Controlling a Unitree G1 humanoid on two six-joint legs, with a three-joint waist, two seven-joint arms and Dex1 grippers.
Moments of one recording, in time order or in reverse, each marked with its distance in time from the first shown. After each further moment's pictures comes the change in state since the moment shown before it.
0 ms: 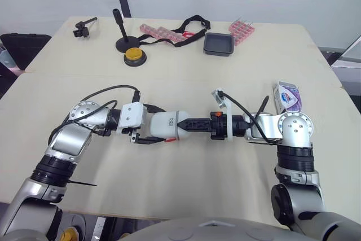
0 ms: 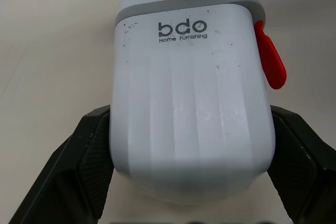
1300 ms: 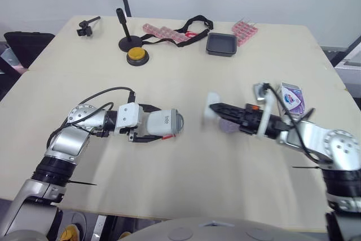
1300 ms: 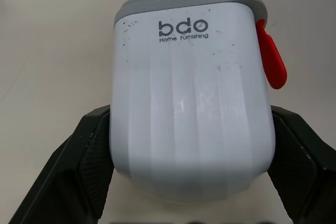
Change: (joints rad) left arm -0.001 -0.010 0.001 0.153 -0.004 -0.111 0.033; right arm 0.294 -0.447 0.018 -0.179 0.593 -0.547 -0.271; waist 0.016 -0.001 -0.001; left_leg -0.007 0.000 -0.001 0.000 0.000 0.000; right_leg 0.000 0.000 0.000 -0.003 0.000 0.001
